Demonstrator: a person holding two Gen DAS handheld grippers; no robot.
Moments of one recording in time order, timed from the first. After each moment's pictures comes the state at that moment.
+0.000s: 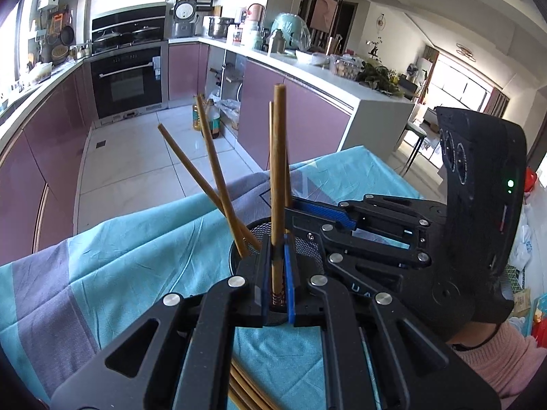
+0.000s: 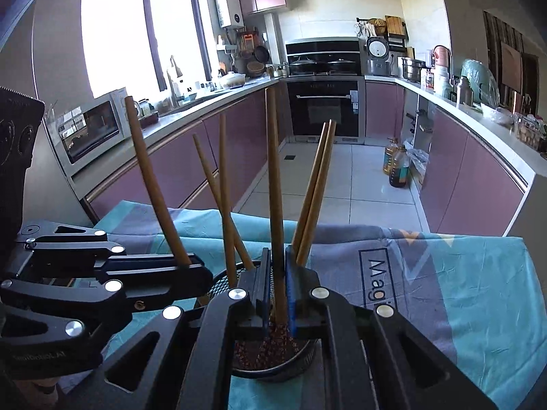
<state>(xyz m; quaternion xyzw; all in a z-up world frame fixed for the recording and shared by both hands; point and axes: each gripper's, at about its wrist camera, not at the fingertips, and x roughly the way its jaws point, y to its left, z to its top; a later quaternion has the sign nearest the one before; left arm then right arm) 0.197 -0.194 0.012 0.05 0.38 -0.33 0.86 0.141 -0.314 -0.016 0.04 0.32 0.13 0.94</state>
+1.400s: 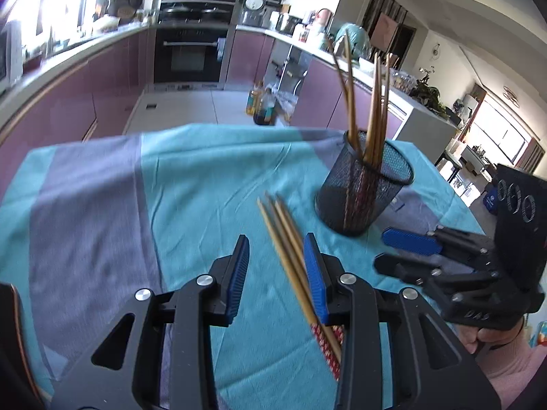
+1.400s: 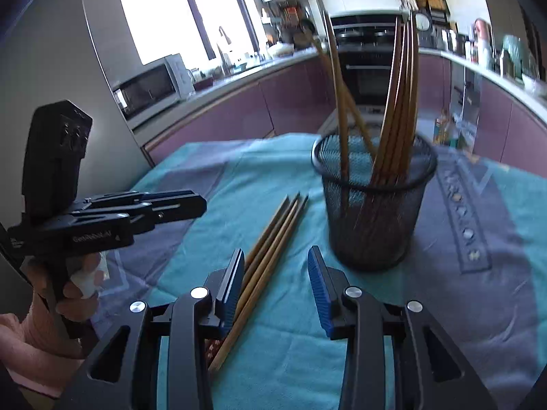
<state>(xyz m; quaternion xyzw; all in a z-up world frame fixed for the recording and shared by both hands) 0.143 -0.063 -0.076 -0.03 0.40 -0.23 0.89 0.059 -0.268 -0.078 0.05 0.38 0.23 0.89</state>
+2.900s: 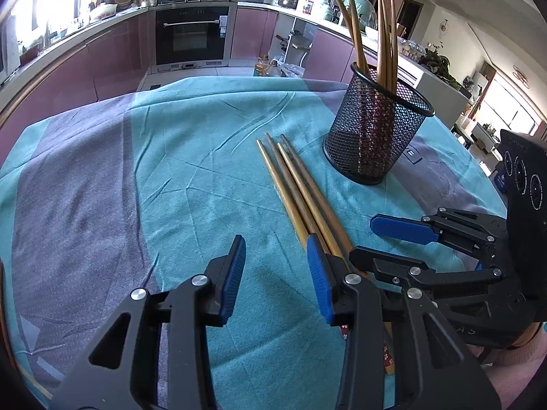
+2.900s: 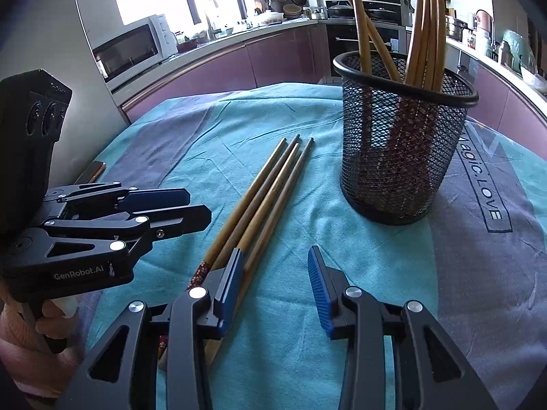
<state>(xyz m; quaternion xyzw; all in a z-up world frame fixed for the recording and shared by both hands) 0.132 -0.087 -0.131 0.00 0.44 -0.21 0.87 0.061 -0.232 -0.111 0.01 0.43 0.20 0.88</state>
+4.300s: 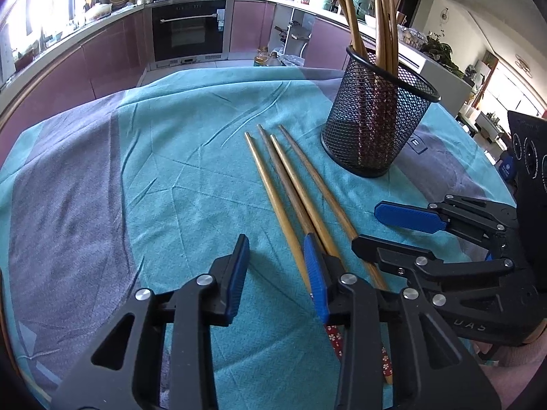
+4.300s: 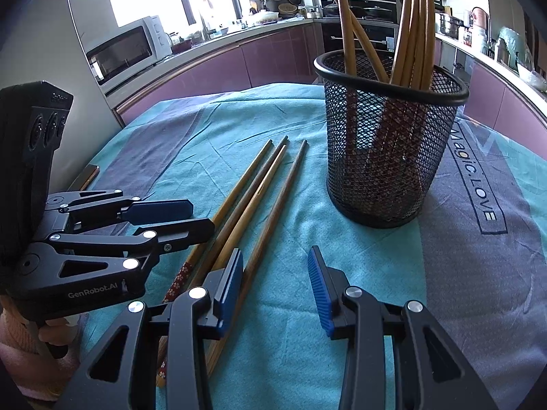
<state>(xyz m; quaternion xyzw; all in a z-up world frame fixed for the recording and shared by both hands) 0.140 -0.101 -0.141 0.02 0.45 -0.21 0.87 0.068 -0.240 -0.109 0.01 0.43 0.19 0.88</state>
